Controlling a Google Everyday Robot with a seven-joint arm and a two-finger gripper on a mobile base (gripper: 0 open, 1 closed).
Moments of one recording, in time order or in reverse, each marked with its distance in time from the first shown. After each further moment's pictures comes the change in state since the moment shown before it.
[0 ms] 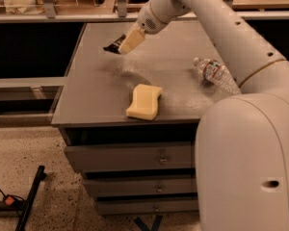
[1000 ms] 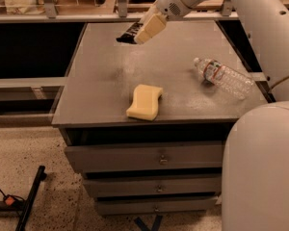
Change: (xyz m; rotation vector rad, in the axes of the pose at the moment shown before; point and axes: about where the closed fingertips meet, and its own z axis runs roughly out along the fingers) arm -0.005 0.010 -0.086 -0.002 -0.058 -0.105
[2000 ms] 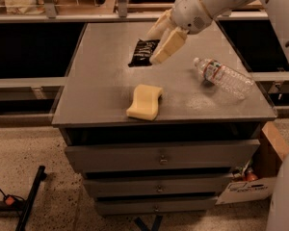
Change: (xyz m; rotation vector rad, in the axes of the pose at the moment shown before) arm 0.014 0.087 -0.047 -0.216 -0.089 -0.240
